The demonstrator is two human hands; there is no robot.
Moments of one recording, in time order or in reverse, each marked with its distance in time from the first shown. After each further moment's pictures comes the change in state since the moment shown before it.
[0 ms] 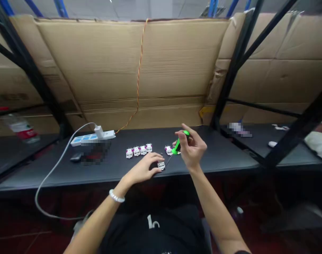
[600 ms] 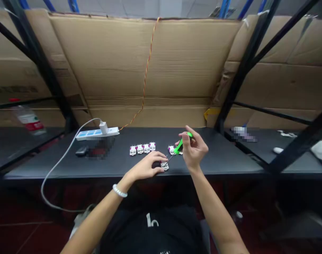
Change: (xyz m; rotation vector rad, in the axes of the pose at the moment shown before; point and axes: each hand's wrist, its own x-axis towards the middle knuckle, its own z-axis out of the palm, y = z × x) left_hand 0.002 -0.004 0.001 -0.083 0.009 0.012; right_hand -0.007 0.016 0.006 -0.013 0.028 -0.025
